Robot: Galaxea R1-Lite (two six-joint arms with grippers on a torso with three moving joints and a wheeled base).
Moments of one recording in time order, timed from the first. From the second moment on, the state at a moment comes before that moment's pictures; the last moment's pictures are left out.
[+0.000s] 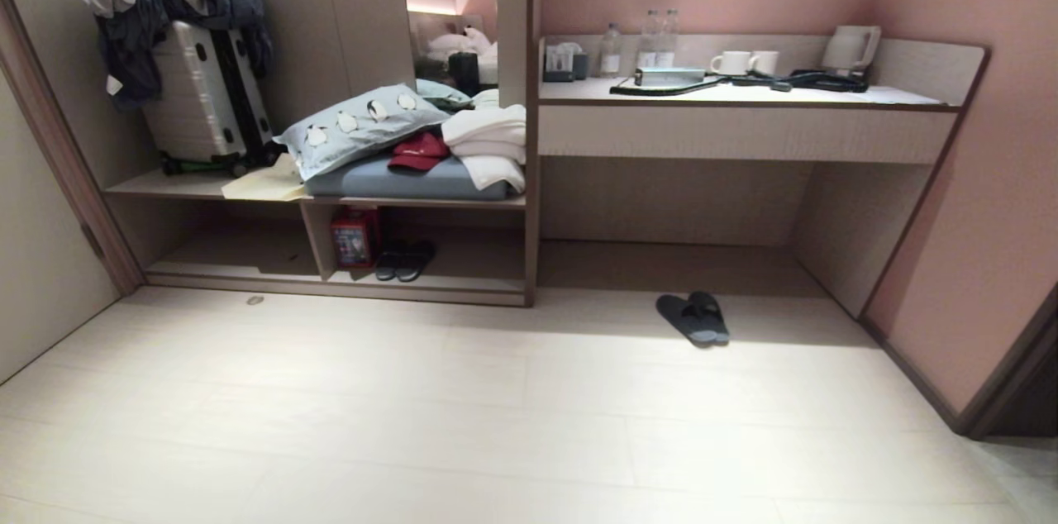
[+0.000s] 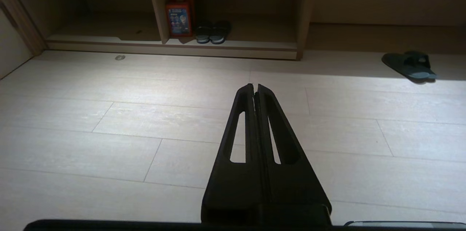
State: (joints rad) left arm 0.00 0.00 0.00 0.00 0.00 -0.01; right arm 0.00 0.00 0.00 0.01 0.00 -0.03
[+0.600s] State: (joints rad) left arm 0.00 0.00 0.00 0.00 0.00 -0.01; right arm 0.00 0.00 0.00 0.01 0.00 -0.03
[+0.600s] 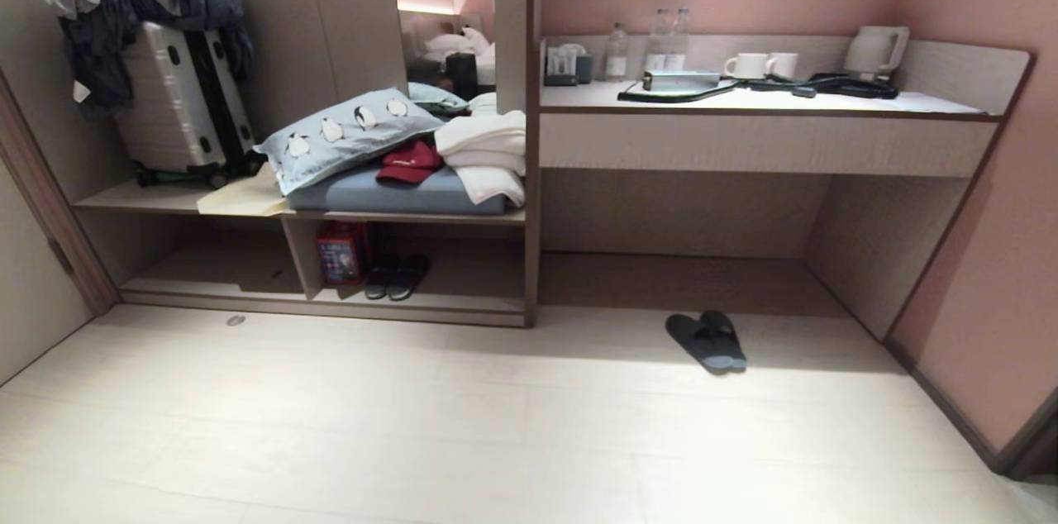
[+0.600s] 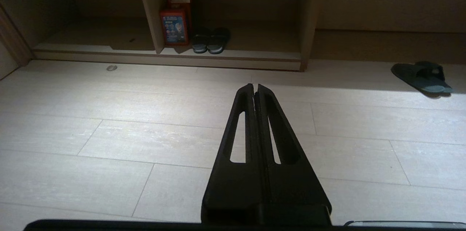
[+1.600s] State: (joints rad) left arm 0.00 0.00 0.00 0.00 0.00 -0.01; right arm 0.00 0.00 0.00 0.01 0.00 -0.03
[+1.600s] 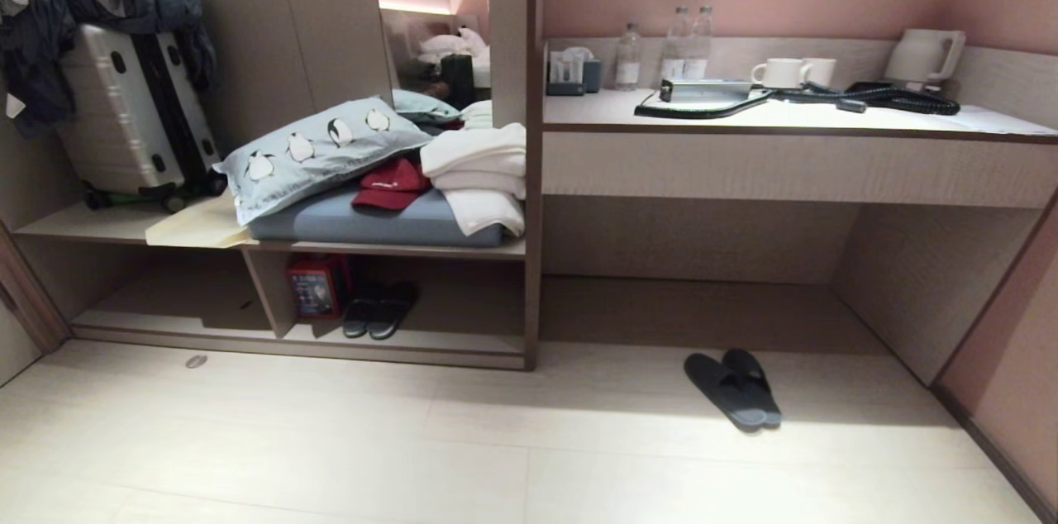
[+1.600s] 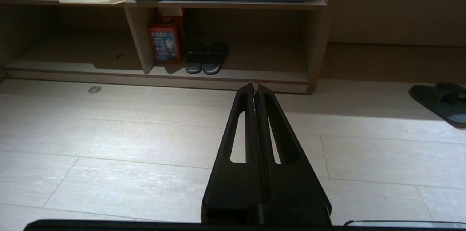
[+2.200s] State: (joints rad) left arm 0.00 0.00 0.00 0.00 0.00 -0.01; right arm 0.00 0.00 0.00 0.01 0.00 -0.03
